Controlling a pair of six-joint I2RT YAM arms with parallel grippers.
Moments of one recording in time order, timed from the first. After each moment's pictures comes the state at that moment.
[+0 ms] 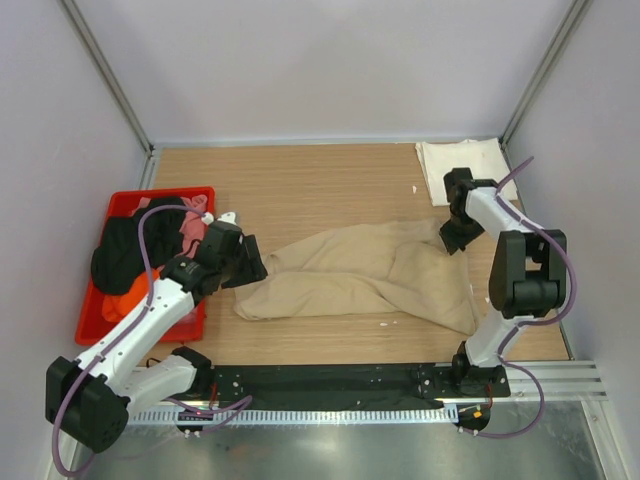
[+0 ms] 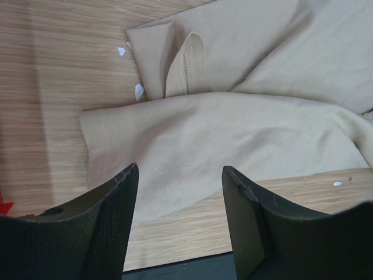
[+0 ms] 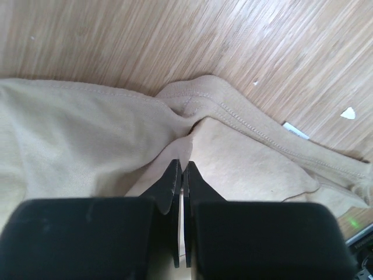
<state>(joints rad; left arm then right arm) -0.47 1.02 0.78 -0.64 -0.08 -0.63 0.01 1.76 1.25 -0.94 0.32 1.00</state>
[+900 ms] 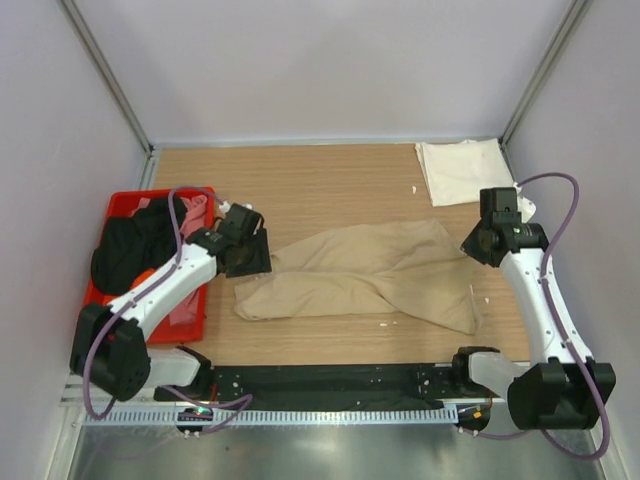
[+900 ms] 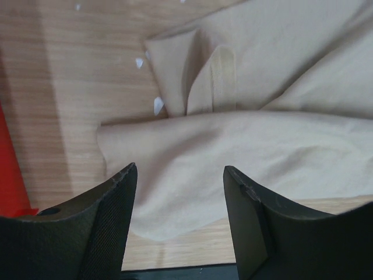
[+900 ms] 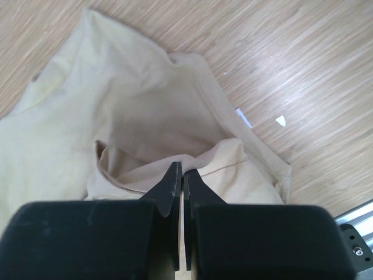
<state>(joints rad) -0.47 1.28 0.91 -0.71 -0.13 -0.57 -0.01 1.13 1.04 -0.91 0.26 0.62</state>
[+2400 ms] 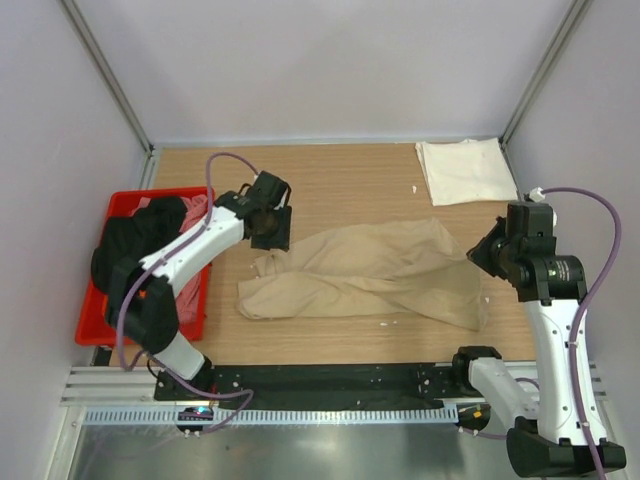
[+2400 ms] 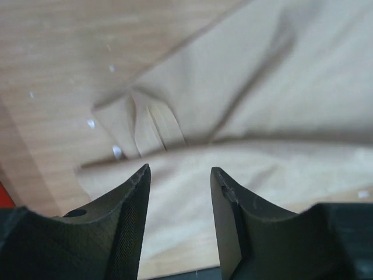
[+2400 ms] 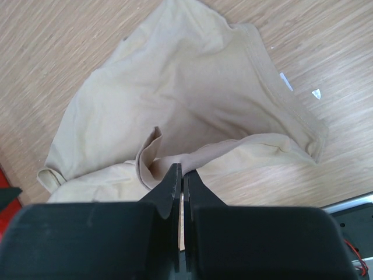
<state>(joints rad) -0.49 1.68 1.36 -0.80 -0.08 -0.41 -0.01 0.85 1.17 -1.11 0.07 0.63</state>
